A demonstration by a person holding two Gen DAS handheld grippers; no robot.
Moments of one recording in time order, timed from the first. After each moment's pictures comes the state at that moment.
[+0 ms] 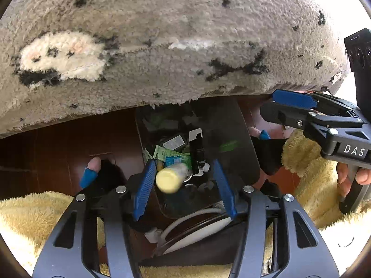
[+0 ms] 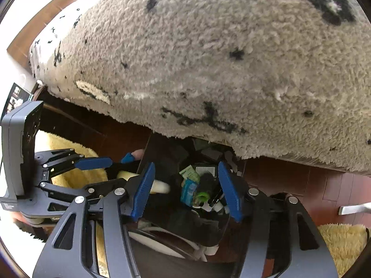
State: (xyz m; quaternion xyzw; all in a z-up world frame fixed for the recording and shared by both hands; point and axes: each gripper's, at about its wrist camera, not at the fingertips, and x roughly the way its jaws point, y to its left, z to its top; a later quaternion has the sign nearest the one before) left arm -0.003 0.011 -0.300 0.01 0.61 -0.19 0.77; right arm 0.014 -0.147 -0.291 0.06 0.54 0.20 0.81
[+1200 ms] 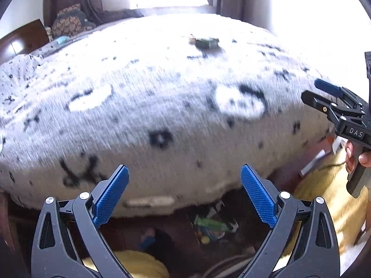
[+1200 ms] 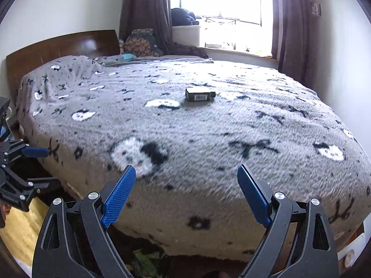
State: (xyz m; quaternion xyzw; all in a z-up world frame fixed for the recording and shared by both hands) left arm 0.043 0.029 -0.111 0.07 0.42 -0.16 0.89; right arm 0.032 -0.206 -0.112 -0.03 0.29 0.09 0.95
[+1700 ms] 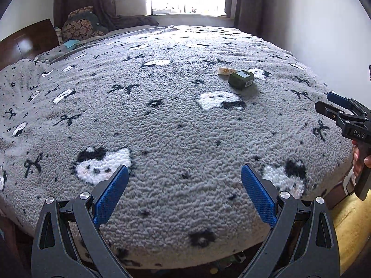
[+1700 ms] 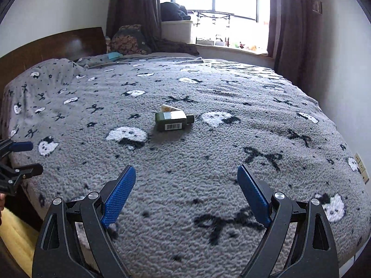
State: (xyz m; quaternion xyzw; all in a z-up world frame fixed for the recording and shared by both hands) left arm 0.159 0.039 -0.086 0.05 0.41 -0.12 0.90; right arm 0.156 -0.225 -0.086 -0.03 0.31 0.07 0.95
